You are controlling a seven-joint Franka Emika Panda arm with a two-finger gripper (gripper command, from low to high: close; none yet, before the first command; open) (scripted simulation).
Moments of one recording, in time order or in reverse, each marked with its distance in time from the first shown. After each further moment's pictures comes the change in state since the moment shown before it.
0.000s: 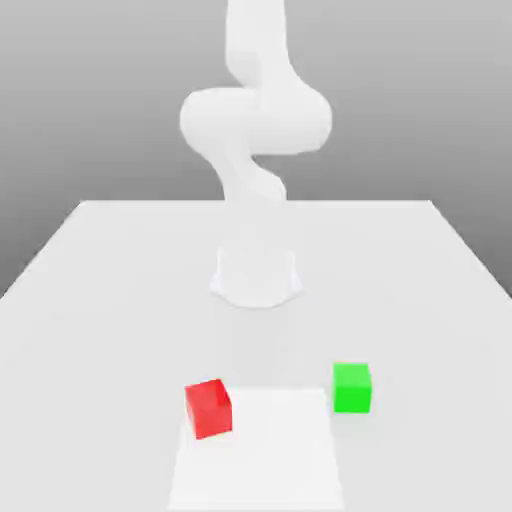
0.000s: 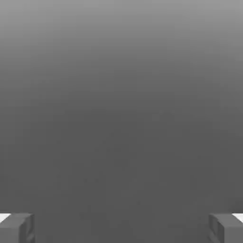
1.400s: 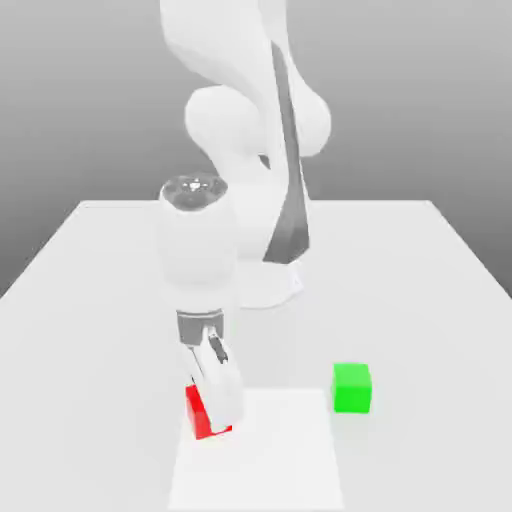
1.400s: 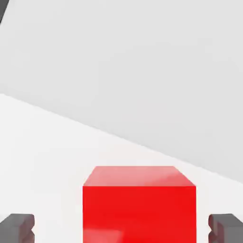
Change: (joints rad) arm -0.280 0.953 0.073 -0.427 -0.142 0.652 1.044
